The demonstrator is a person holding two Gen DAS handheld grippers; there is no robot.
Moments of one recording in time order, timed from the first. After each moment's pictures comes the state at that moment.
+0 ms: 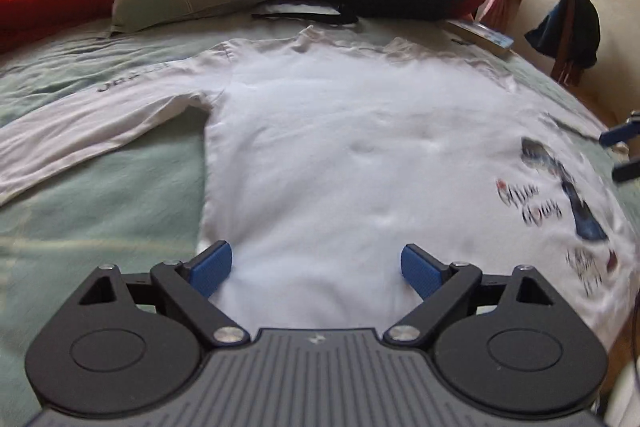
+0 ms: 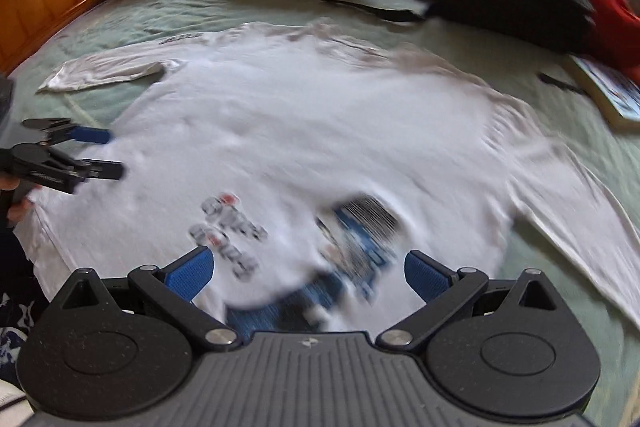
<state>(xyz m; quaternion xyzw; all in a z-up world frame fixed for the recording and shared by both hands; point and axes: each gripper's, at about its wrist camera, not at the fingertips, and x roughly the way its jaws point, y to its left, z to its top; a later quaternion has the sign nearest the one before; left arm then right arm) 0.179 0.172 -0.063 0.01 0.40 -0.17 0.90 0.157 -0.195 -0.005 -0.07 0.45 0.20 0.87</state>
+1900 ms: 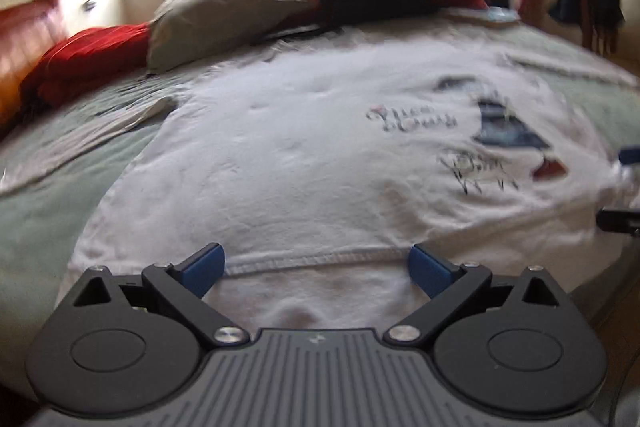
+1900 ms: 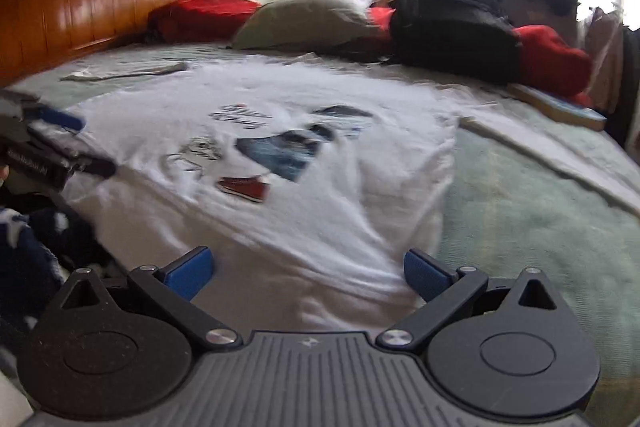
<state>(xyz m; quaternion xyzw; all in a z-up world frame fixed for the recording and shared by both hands) 0.037 0.028 -0.077 0.08 0.33 -0.05 0.94 -0.011 -0.241 -0.099 -0.08 0.28 0.16 0.94</state>
